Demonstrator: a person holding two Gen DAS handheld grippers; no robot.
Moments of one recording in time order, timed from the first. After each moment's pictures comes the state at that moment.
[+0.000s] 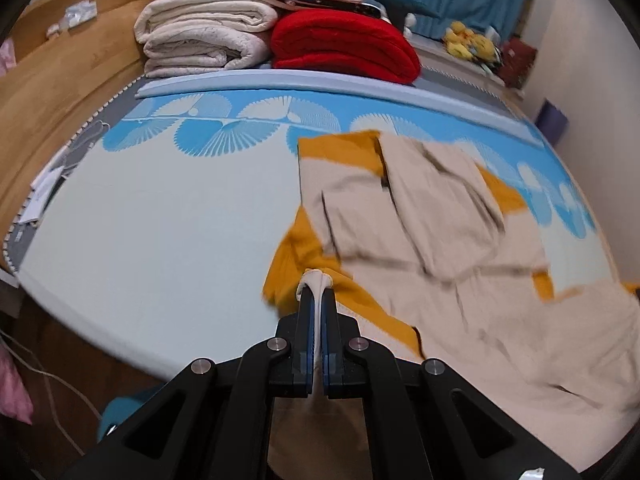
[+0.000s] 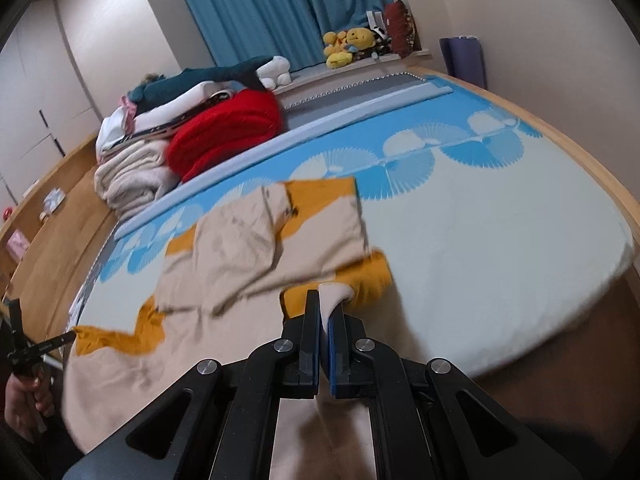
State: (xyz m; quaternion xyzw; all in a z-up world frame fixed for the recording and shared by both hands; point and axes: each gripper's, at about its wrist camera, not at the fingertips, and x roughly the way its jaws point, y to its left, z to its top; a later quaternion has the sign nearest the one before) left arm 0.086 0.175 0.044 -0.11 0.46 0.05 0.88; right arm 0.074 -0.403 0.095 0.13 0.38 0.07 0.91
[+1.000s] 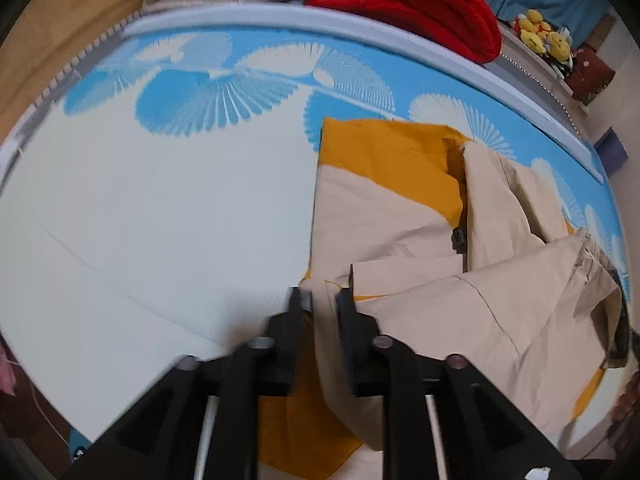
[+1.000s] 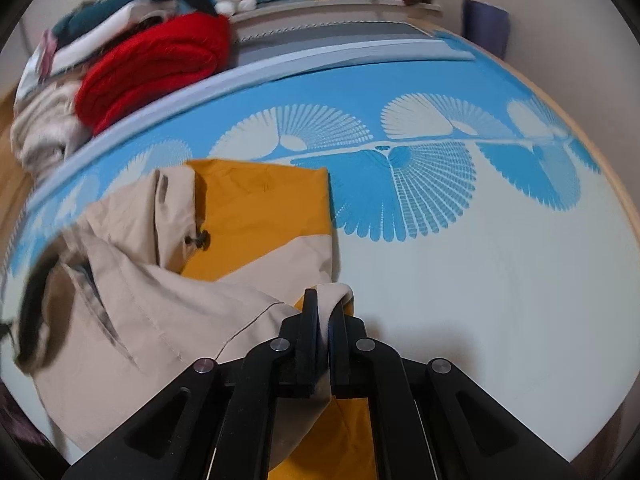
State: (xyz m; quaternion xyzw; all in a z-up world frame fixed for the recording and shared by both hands) left arm 0.267 0.209 -0.055 -0.15 0.53 0.11 0.83; right arm 0.342 -0.367 -0.024 0.07 0.48 0.00 0.88
